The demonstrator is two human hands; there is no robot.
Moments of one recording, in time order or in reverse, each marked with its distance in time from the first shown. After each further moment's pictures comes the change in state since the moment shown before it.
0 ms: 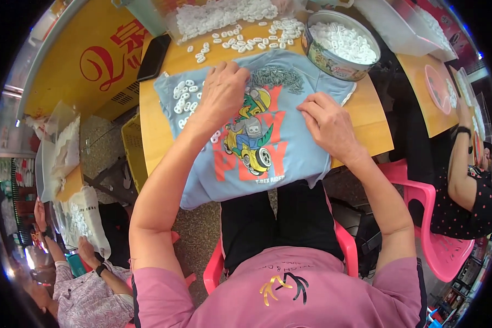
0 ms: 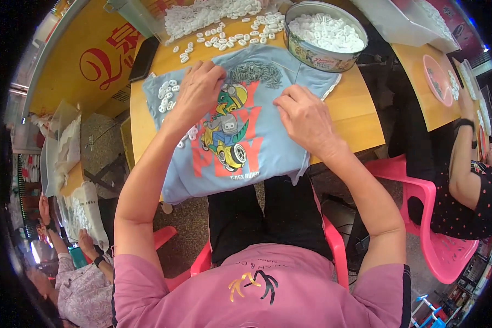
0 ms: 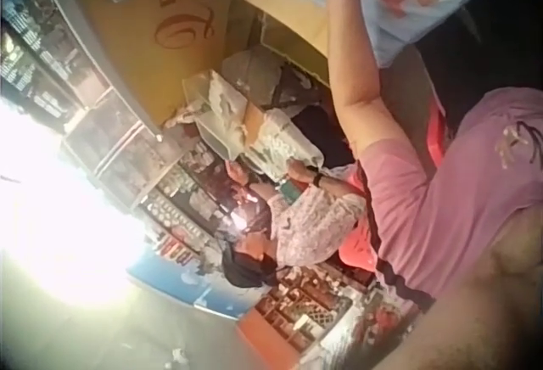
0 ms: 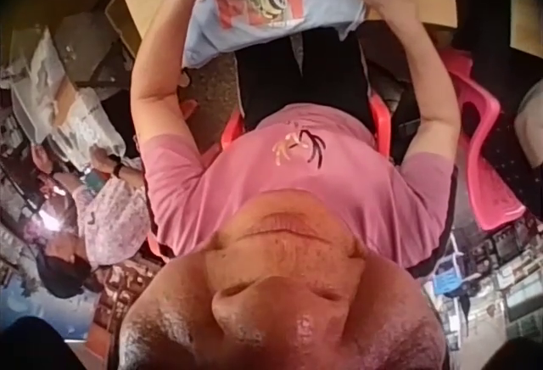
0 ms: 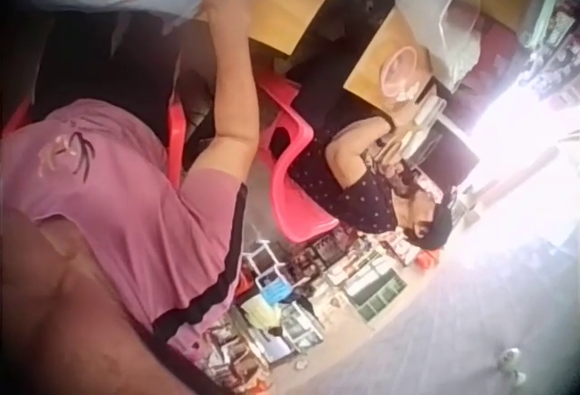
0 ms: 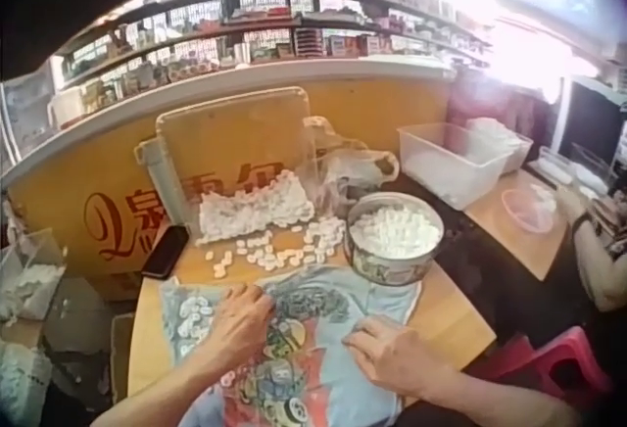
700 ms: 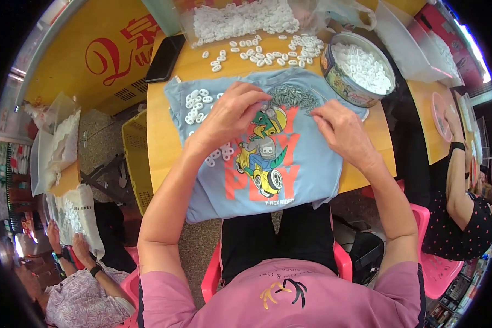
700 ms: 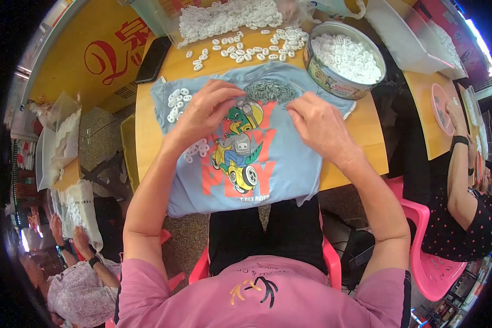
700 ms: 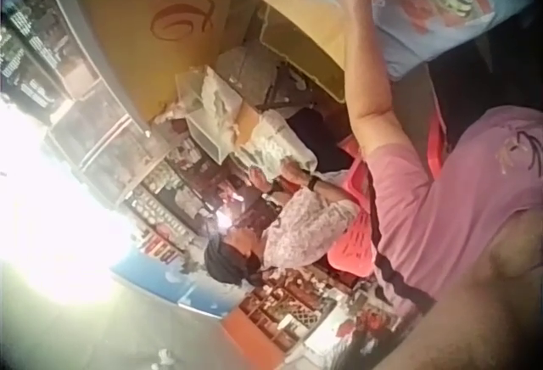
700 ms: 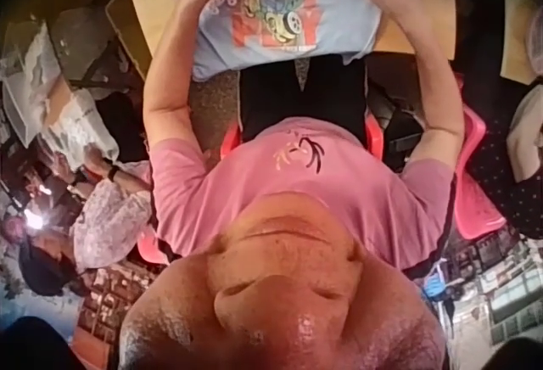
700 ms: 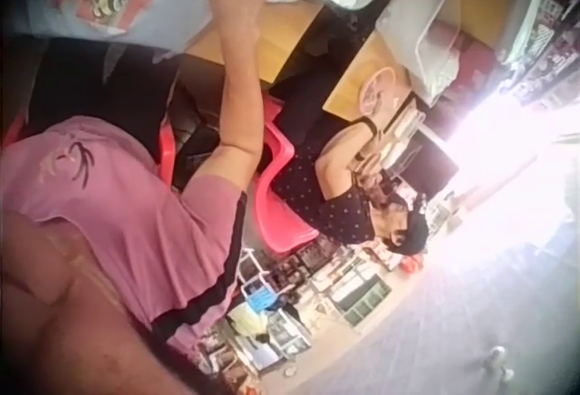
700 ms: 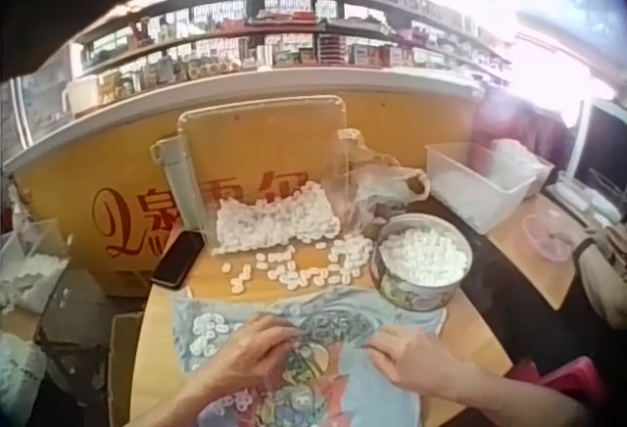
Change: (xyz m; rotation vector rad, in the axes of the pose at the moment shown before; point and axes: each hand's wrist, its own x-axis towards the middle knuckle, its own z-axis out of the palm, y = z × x) left_hand -0.012 -0.009 -0.020 -0.549 0.001 0.006; right_hand 0.045 0.008 -0.014 0.028 -0.174 0.047
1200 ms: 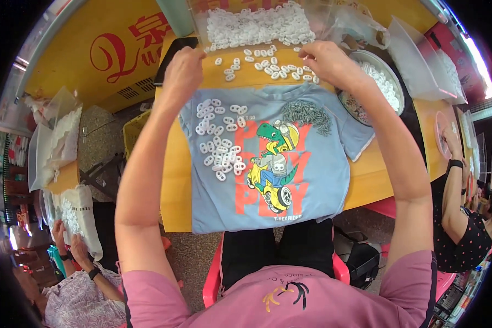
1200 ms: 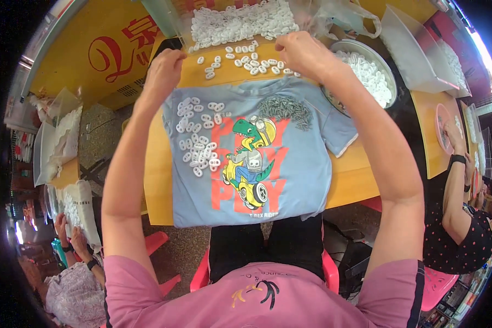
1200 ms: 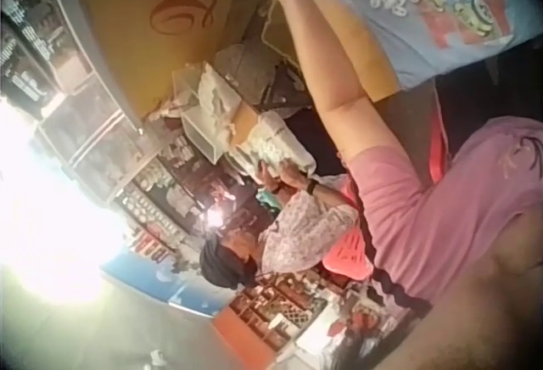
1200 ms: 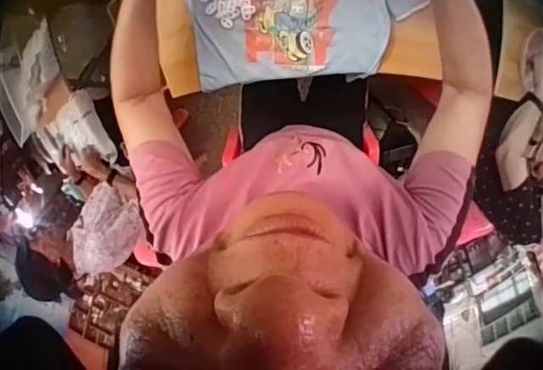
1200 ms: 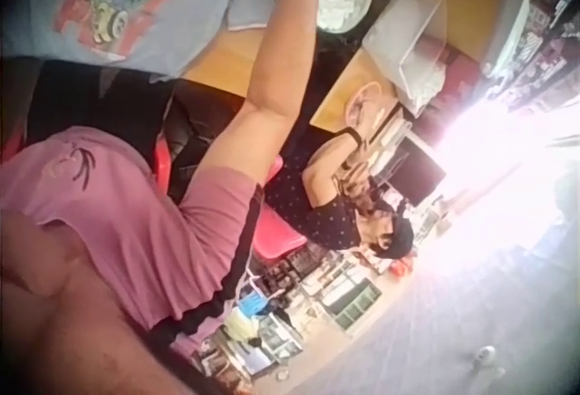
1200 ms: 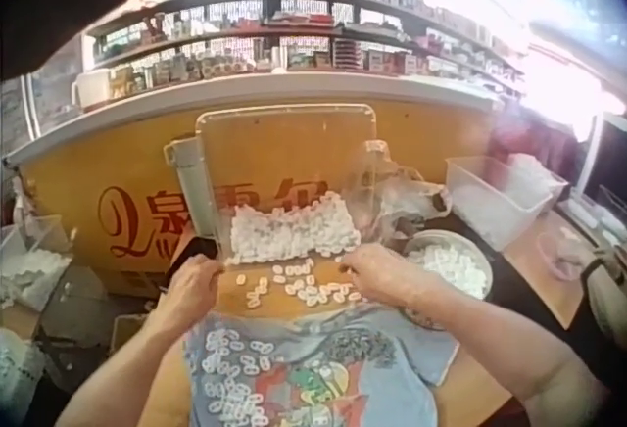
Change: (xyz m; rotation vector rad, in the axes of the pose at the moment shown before) left_hand 0.027 -0.113 -0.091 0.576 0.301 -0.250; right_hand 0.172 0.046 0.001 -0.188 -0.139 -0.053
